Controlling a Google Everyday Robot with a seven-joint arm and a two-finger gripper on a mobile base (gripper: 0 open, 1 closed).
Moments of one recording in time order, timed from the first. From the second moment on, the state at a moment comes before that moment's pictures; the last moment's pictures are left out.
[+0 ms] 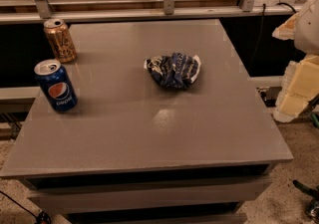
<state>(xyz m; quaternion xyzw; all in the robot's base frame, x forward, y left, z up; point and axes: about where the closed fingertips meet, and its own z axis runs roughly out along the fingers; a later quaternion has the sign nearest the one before) 0.438 -0.217 0.976 -0.60 0.78 -0.03 0.16</state>
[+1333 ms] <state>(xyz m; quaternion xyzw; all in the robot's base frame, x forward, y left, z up) 0.542 -0.157 0.920 -0.64 0.73 0.03 0.24</state>
